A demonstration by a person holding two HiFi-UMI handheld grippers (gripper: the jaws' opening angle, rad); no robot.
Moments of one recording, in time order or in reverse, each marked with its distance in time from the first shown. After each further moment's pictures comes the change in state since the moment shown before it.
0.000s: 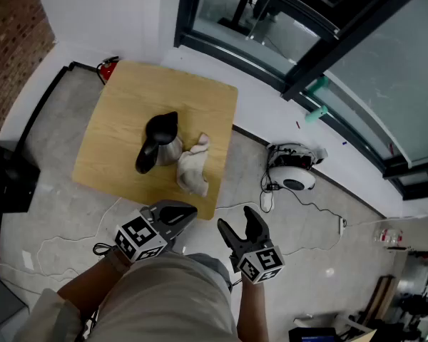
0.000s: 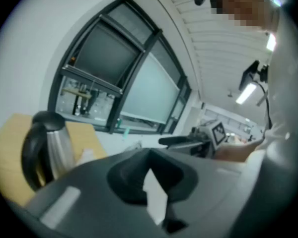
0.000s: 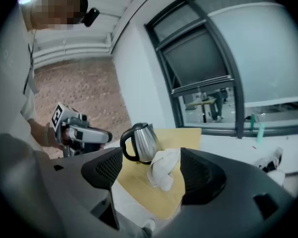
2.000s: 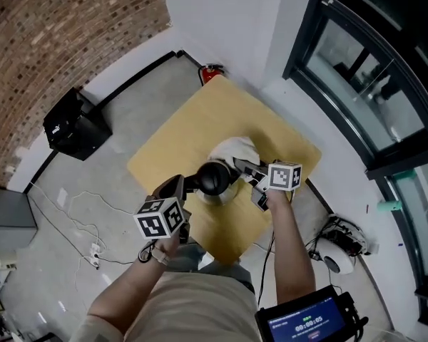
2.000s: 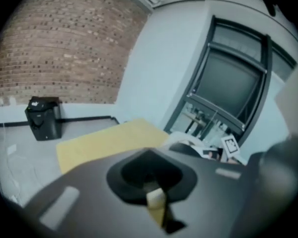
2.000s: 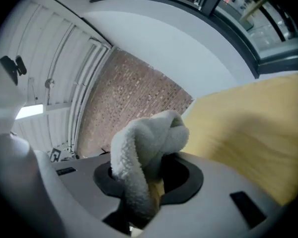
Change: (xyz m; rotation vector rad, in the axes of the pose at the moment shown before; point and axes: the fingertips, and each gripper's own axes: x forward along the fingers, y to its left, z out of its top) left arm -0.108 0.255 0.004 -0.572 -0.289 1.202; right arm 0.378 -0.025 0.054 0.331 0.351 0.856
